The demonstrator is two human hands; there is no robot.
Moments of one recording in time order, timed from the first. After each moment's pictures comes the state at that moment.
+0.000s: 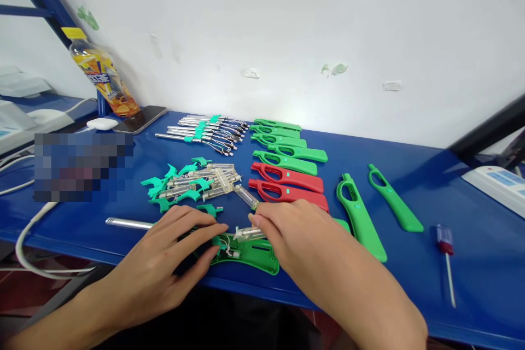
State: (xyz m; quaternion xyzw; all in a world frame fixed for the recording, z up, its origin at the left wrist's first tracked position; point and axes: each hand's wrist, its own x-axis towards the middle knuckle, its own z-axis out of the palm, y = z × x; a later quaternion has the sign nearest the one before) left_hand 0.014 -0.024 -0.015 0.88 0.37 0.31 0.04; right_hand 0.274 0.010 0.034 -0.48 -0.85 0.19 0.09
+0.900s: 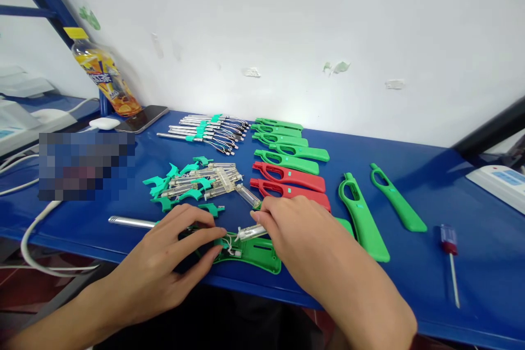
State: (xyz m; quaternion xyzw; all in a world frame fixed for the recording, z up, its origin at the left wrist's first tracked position) left_hand 0.014 -0.024 -0.014 0.87 0.37 0.32 0.06; right_hand 0.276 0.021 0.027 -0.45 -0.89 0.12 0.06
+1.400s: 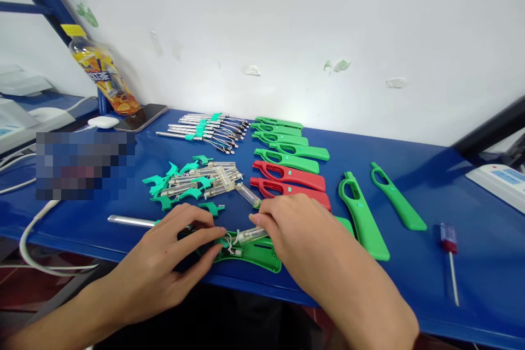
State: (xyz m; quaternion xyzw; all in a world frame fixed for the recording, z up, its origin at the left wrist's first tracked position) left_hand 0.014 -0.023 -0.015 0.87 0.36 0.33 0.05; right_hand 0.270 0.019 0.034 -0.49 -0.85 0.17 0.07
